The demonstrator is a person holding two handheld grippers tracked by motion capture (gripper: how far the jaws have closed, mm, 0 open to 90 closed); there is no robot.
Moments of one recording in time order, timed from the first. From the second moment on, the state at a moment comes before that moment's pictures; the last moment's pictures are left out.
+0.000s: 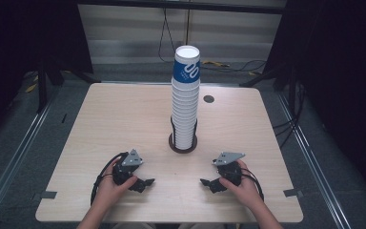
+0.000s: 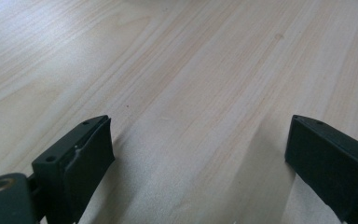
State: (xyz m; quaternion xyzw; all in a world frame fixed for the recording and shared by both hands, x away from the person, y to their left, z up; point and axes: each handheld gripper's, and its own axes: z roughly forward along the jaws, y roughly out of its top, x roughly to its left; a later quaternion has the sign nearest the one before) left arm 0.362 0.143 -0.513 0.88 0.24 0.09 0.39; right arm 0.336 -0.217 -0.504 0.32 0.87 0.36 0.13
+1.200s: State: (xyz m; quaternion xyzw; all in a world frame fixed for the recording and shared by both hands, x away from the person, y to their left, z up) left arm 0.399 0.137 -0.410 0.84 0.29 0.02 0.45; right arm 0.368 -0.200 -0.429 0.32 0.86 0.39 0.13
